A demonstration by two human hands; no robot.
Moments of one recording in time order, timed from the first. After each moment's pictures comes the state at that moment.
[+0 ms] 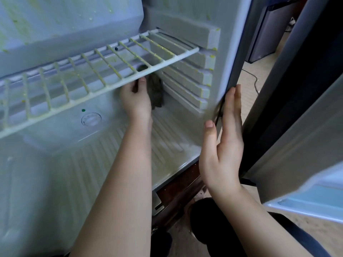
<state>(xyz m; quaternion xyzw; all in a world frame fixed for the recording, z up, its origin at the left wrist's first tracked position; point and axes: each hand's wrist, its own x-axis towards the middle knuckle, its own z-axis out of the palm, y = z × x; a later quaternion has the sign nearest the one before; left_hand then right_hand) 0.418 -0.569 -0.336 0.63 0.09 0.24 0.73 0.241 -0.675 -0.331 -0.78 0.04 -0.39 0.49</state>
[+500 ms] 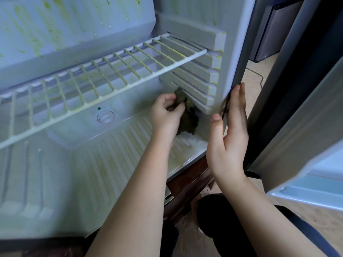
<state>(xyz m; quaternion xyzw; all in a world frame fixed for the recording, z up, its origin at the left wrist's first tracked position) 0.348 -0.583 -0.343 0.70 0.00 0.08 0.71 0.241 -0.671 -0.328 -0.77 0.06 -0.39 0.51</state>
